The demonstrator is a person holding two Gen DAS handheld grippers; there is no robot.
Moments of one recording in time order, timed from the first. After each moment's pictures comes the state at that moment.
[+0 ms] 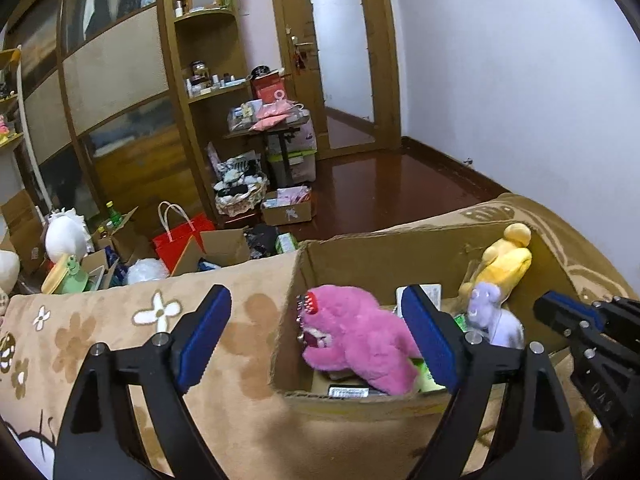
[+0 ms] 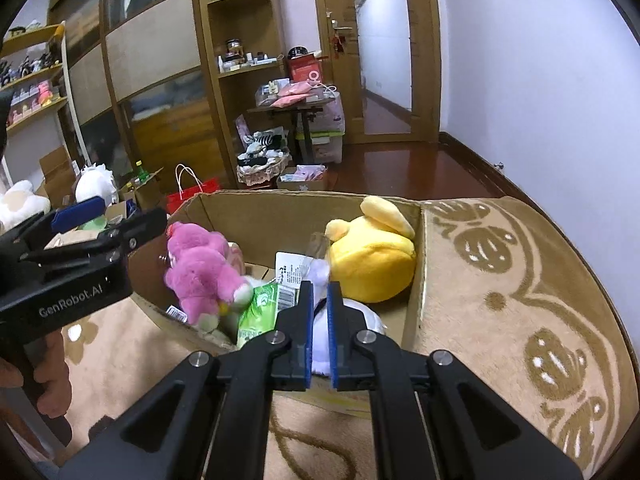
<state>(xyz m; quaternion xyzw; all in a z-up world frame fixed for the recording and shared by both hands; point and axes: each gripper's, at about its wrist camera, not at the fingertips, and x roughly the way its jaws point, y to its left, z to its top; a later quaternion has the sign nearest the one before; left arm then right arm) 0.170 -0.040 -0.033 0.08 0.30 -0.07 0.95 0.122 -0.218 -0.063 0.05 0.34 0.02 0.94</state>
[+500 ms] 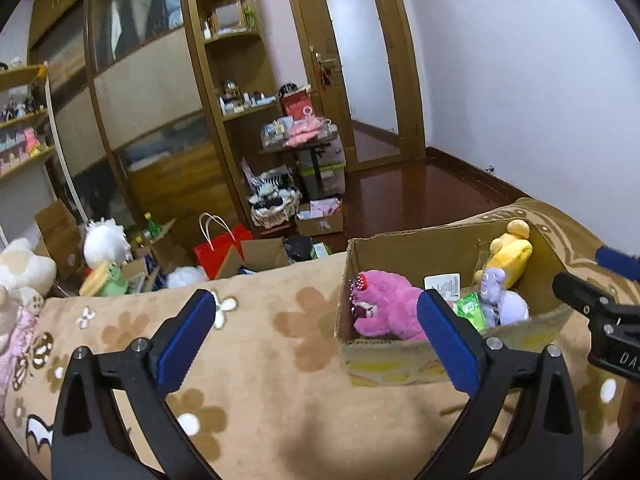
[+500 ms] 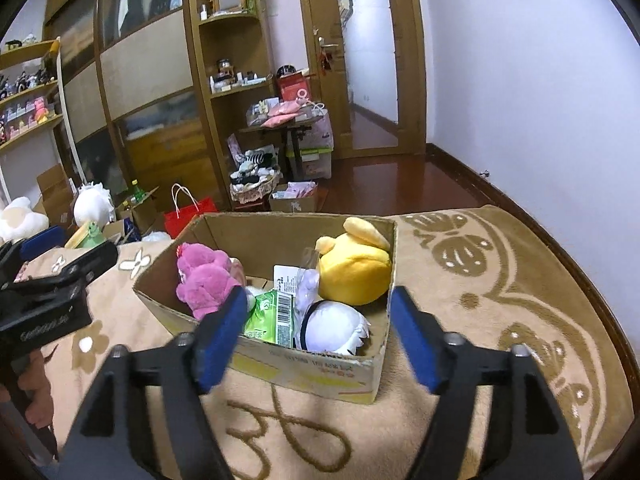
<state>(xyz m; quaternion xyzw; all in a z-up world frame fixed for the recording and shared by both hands) 0.104 -0.013 -0.001 0.11 0.26 -0.02 0.96 0.087 -0.221 -0.031 0.06 0.30 0.00 0.95</state>
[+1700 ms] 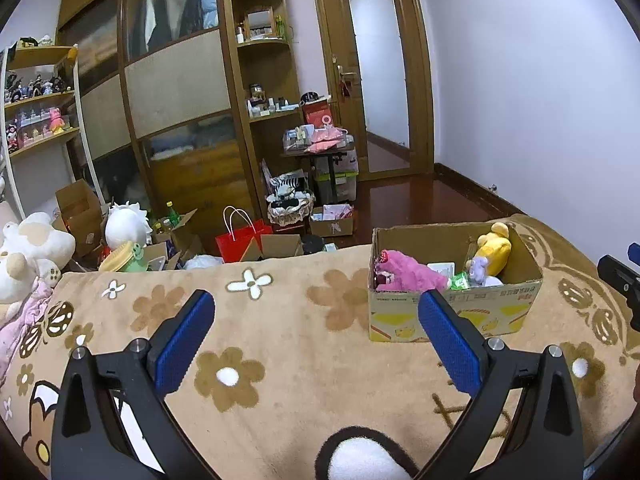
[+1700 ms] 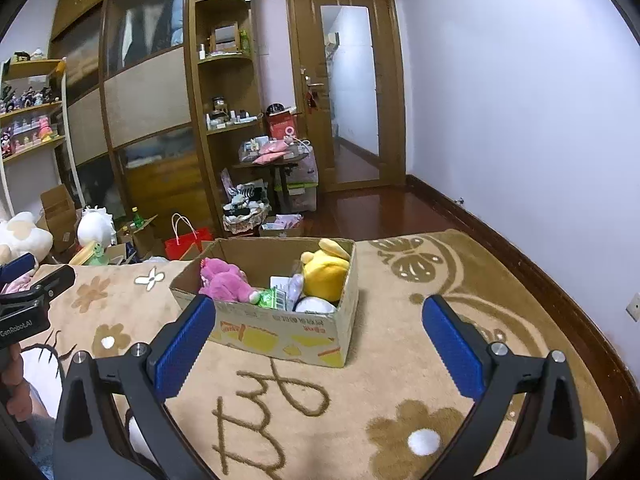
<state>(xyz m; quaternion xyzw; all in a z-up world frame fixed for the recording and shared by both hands) 0.015 0.038 0.034 0.07 0.25 -0.01 0.96 -0.009 -0.235 0.021 0.05 0.25 -0.03 0.97</state>
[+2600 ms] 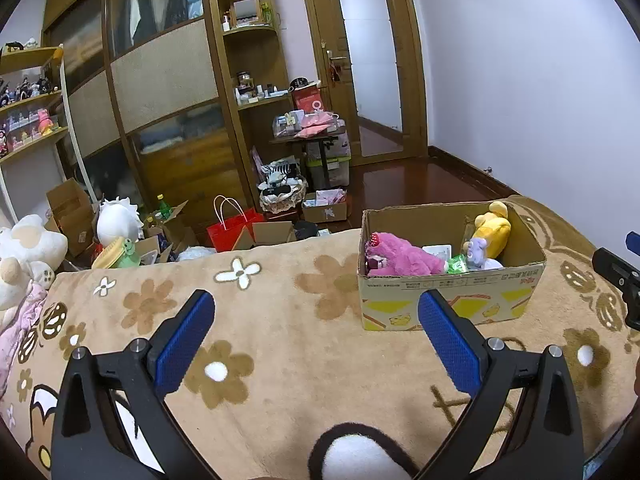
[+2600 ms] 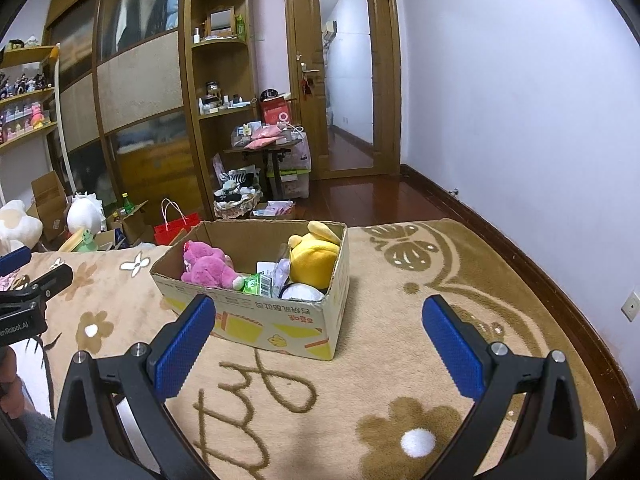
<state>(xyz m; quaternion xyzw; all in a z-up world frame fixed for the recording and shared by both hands) 0.028 0.024 0.019 0.08 0.28 -0.02 0.96 0.004 -0.236 0.004 0.04 0.27 -0.04 0.96</state>
